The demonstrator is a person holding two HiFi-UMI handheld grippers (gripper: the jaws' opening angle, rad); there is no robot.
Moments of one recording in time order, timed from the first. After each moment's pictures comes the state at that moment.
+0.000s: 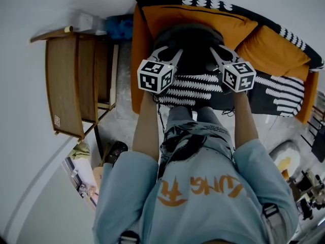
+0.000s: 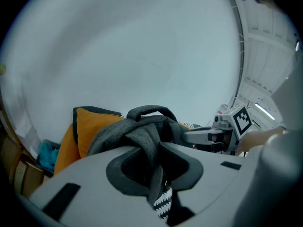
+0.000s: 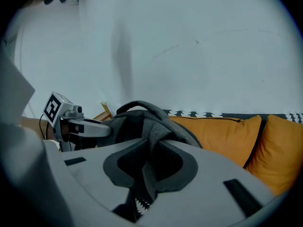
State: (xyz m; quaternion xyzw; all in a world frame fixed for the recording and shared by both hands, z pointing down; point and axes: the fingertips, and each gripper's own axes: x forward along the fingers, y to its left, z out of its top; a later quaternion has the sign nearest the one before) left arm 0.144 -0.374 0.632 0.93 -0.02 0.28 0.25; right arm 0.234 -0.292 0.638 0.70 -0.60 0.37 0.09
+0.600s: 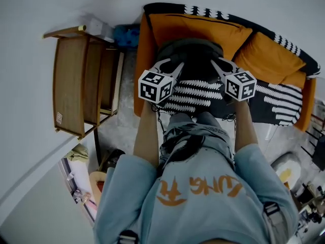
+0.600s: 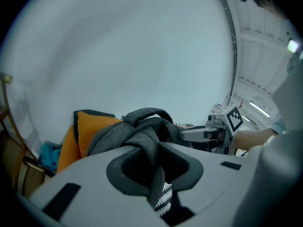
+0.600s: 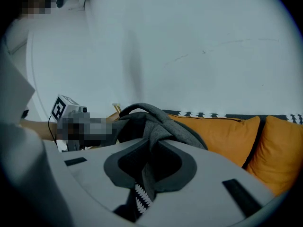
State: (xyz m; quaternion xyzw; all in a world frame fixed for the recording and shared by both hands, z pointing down) left arm 0.104 -0.331 0.585 0.93 0.00 0.27 0.24; right arm 0.197 -0.253 0.596 0.67 -0.64 0.37 0.07
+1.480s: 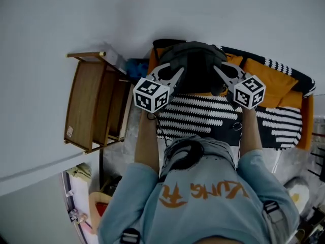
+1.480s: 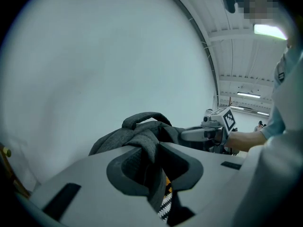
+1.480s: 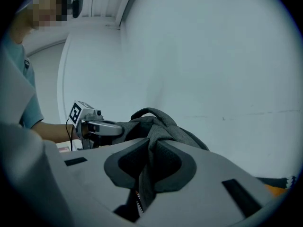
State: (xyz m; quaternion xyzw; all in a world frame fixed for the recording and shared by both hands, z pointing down) left arm 0.123 -0.339 0.408 0.98 0.01 0.14 0.11; right arm 0.212 -0.258 0.414 0.65 -0.73 0.19 0.05
